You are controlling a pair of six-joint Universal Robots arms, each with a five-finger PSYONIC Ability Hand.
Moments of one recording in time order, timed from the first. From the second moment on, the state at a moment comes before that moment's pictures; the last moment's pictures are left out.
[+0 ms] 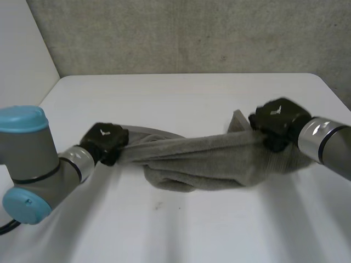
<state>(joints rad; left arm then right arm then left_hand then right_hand) 4.41 -2.04 -1.60 3.28 -1.33 3.52 1.84 -1.28 1.42 0.29 1.29 2.49 1.17 1.21 1.21 1.21 1.03 0.95 1.18 1.18 1.19 0.98</state>
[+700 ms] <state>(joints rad) 4.33 -2.09 -0.80 3.58 -1.49 3.57 1.98 -1.11 1.10 -0.70 1.53 2.33 1.21 1.22 1.22 1.22 1.04 0.95 1.18 1.19 1.19 0.99</state>
